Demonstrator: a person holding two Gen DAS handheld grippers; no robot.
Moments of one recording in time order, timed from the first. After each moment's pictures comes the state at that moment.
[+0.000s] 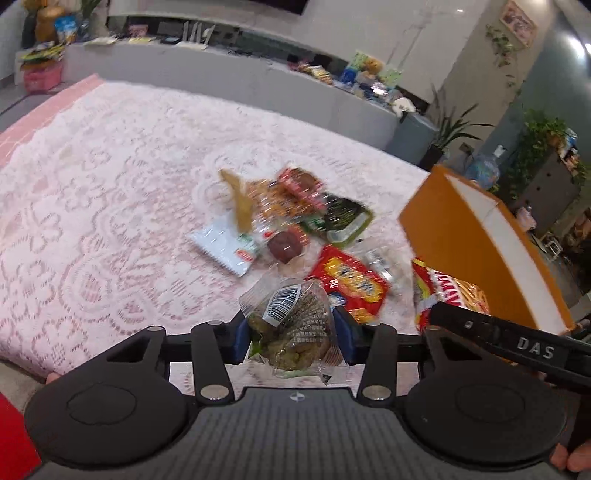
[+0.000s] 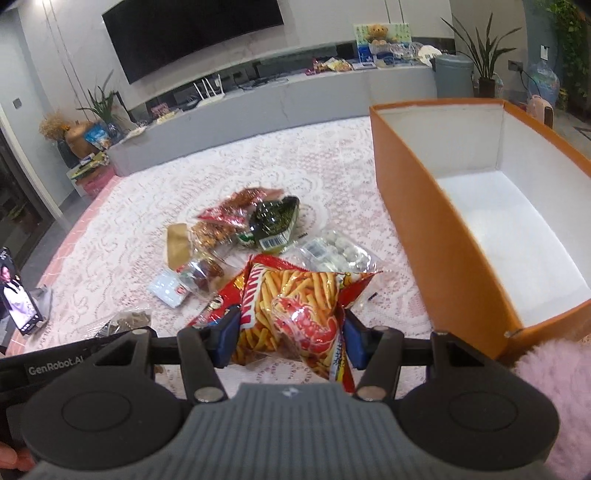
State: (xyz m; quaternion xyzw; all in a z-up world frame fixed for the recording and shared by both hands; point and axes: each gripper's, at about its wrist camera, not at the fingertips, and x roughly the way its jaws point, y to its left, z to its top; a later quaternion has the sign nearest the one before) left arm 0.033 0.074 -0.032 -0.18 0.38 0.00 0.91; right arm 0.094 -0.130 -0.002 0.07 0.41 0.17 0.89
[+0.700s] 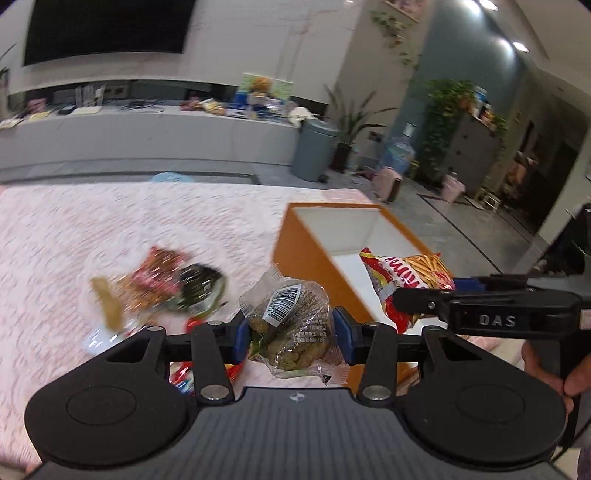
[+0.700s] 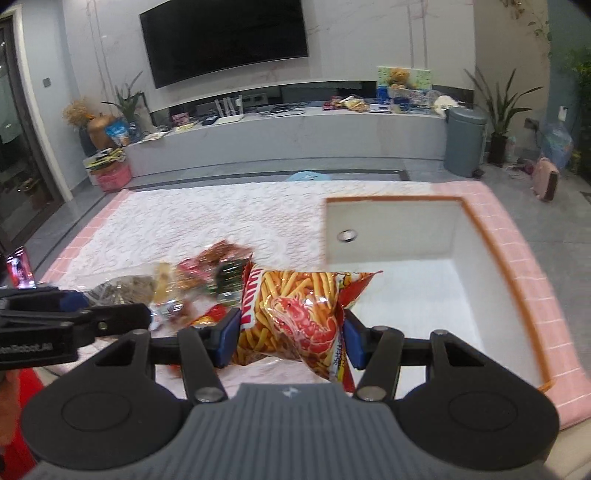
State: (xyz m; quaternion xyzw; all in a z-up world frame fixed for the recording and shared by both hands) left arm 0.075 -0.026 0.049 -0.09 0.34 -0.13 0.93; right arm 0.118 -0.227 0.086 0.00 0.37 0.20 0.91
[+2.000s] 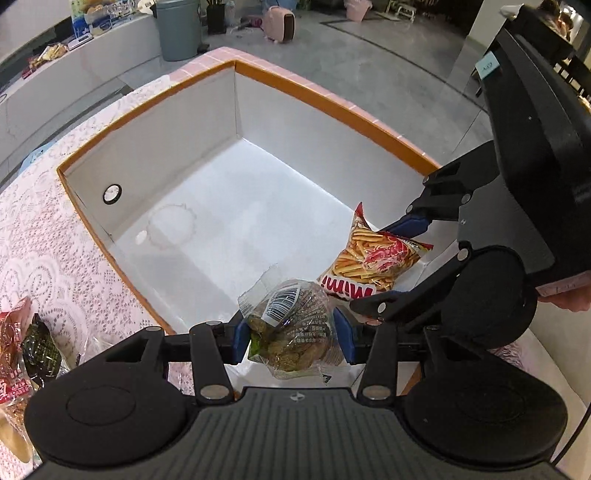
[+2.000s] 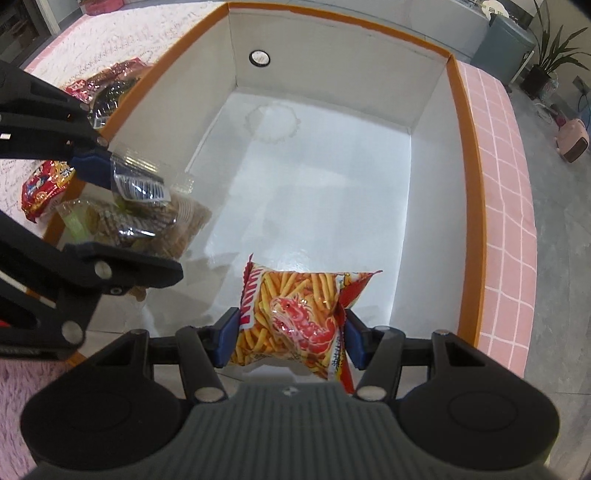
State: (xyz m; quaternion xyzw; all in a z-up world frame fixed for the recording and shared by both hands) left arm 0.215 -0.203 -0.031 0.12 0.52 -0.28 0.80; right arm 0.227 -0.302 -0.016 -0.17 0.58 0.22 0.77
